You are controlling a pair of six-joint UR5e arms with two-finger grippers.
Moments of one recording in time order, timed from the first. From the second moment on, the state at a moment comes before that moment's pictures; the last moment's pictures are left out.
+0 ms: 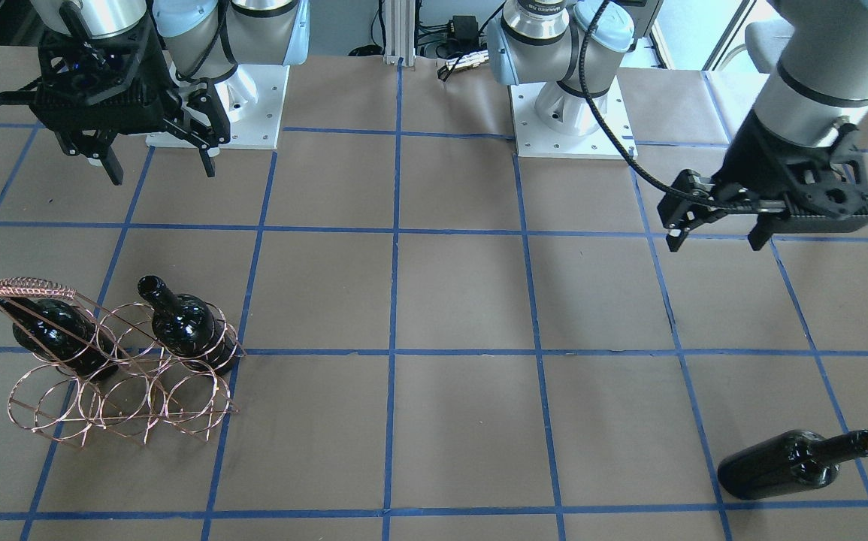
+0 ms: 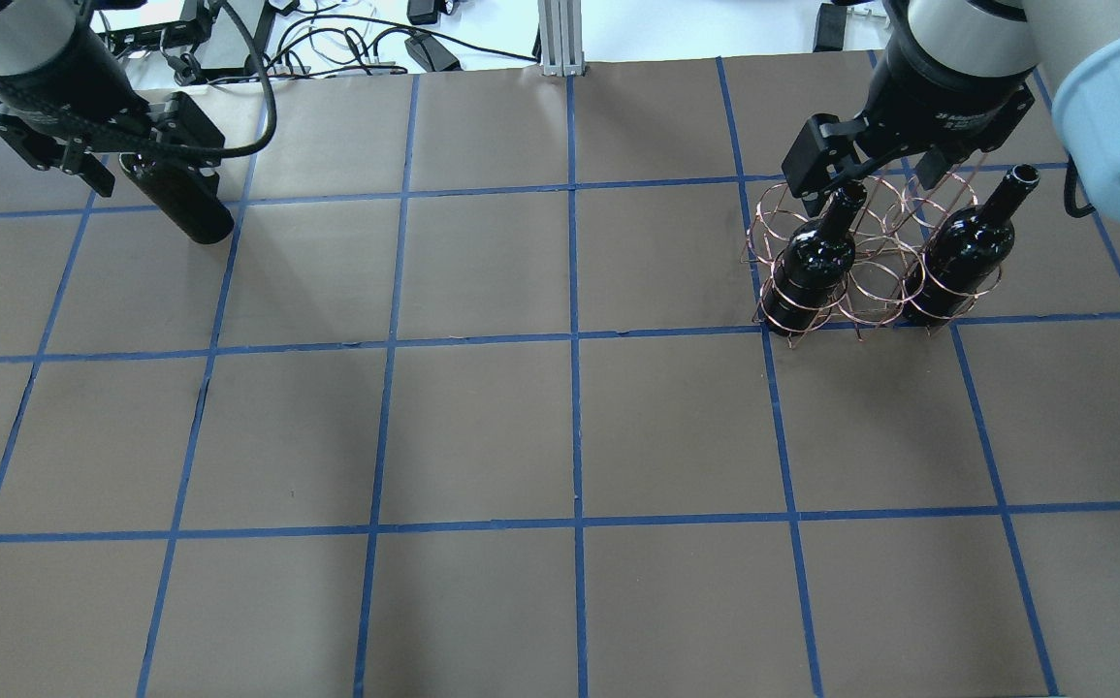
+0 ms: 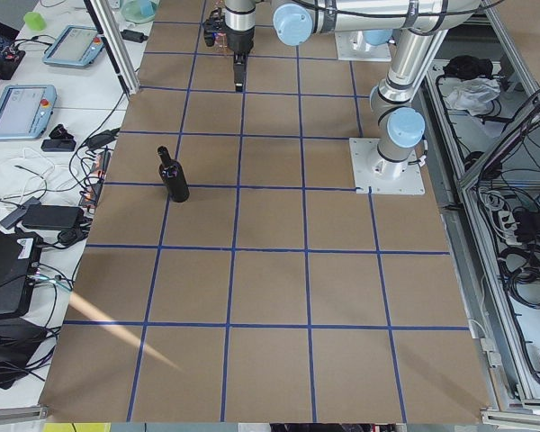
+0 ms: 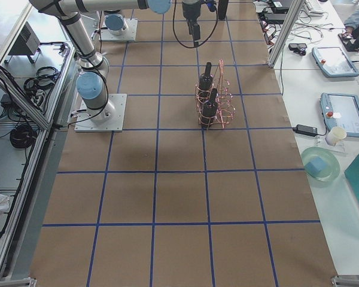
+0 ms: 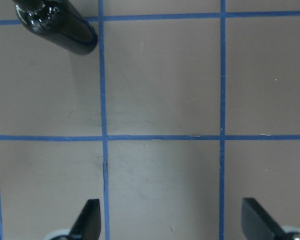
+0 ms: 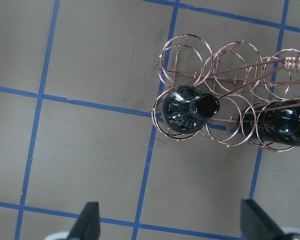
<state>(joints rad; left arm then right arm) -1.37 -1.65 -1.50 -1.46 1.62 0.20 1.59 -1.63 1.59 -1.65 -1.60 -0.17</state>
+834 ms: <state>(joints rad) -1.18 -1.93 -1.26 -1.35 1.54 0.45 1.59 -1.63 1.59 -1.65 -1.60 -0.17</state>
